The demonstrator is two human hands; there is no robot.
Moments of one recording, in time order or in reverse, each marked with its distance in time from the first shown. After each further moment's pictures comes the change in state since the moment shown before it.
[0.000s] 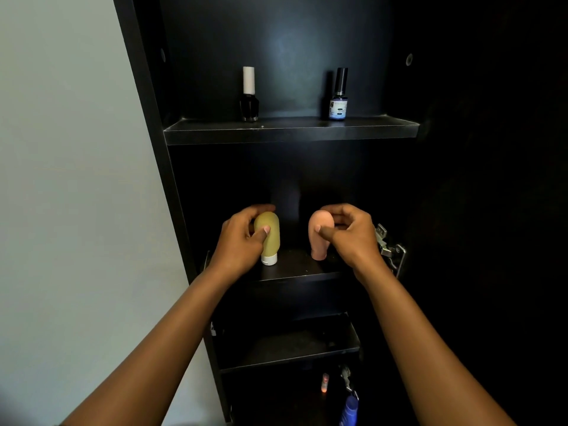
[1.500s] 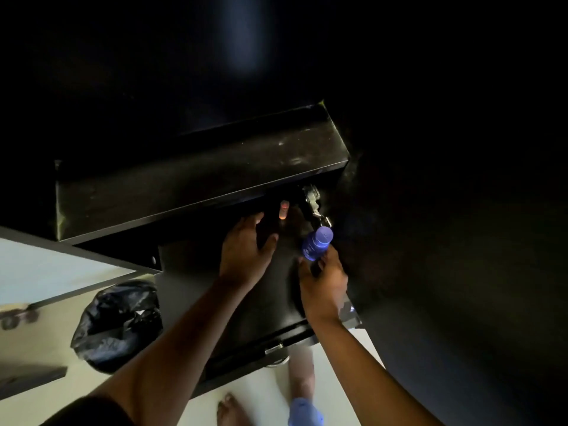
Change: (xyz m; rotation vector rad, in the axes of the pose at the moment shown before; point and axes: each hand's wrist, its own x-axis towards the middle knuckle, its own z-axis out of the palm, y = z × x) left_hand -0.234 -0.295 0.293 0.244 -0.493 -0.409; right_hand -0.270 0.428 0.072 -0.396 0.275 0.645
